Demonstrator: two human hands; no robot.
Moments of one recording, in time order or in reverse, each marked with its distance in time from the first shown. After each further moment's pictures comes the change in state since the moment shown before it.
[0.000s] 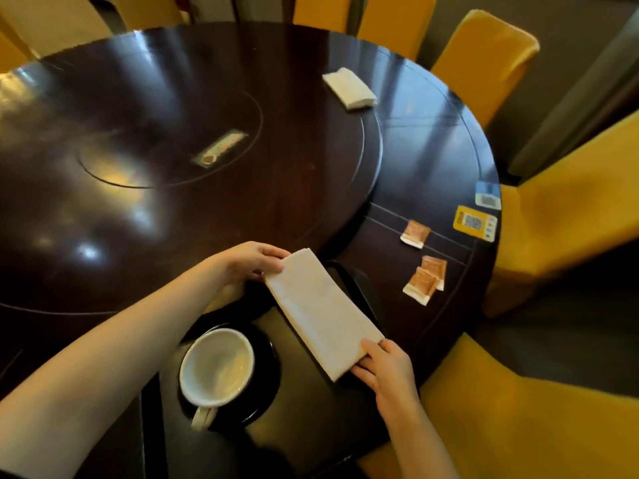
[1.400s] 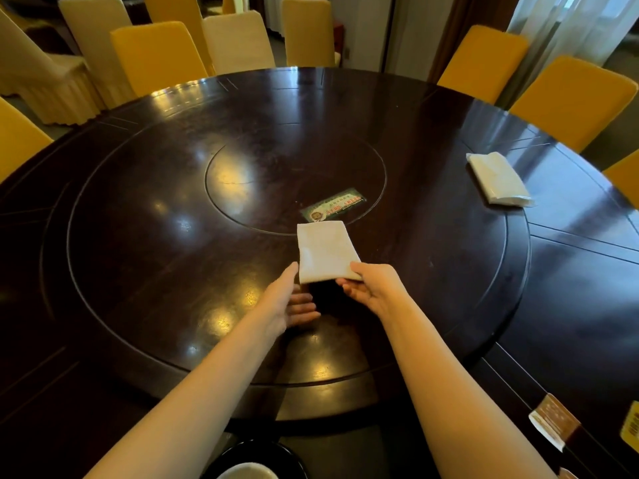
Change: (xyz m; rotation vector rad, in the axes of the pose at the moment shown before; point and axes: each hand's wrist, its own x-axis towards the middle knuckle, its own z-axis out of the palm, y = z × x) left_hand 0.014 0.014 -0.093 -1.079 0.650 -0.163; right_hand 0.128 -0.170 0.308 -0.377 -0.498 0.019
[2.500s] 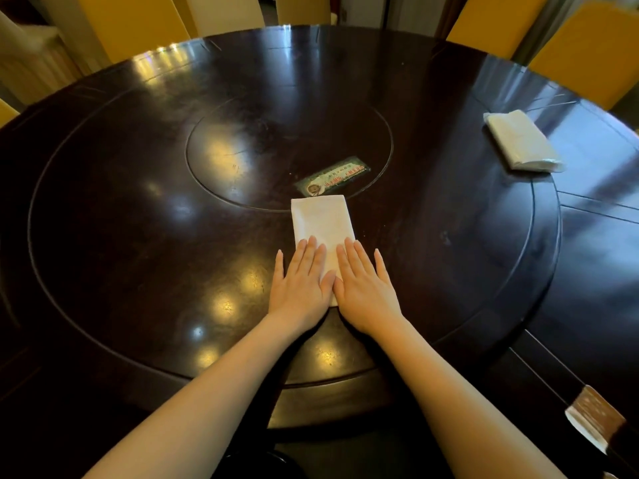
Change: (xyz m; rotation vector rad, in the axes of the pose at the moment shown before) left_hand 0.066 -0.044 0.011 1.626 0.256 0.883; right_hand 0.053 0.077 -0.025 -1.731 0.087 -0.831
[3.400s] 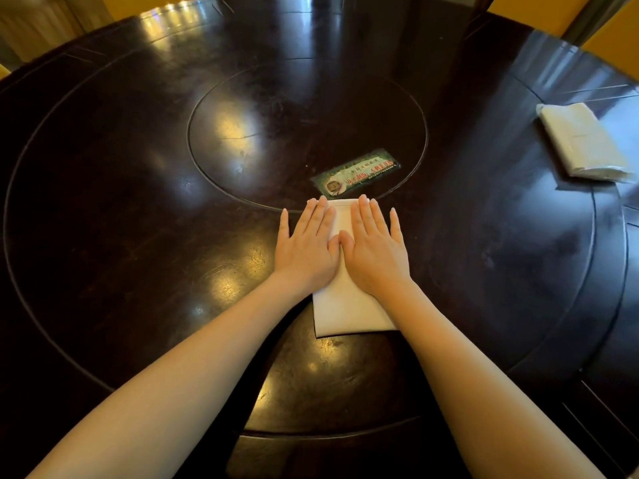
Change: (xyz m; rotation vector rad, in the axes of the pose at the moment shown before) left_hand 0.090 -0.031 -0.004 0.051 0.105 -0.014; right_hand 0.102 0.009 -0.001 -0.038 0.134 0.058
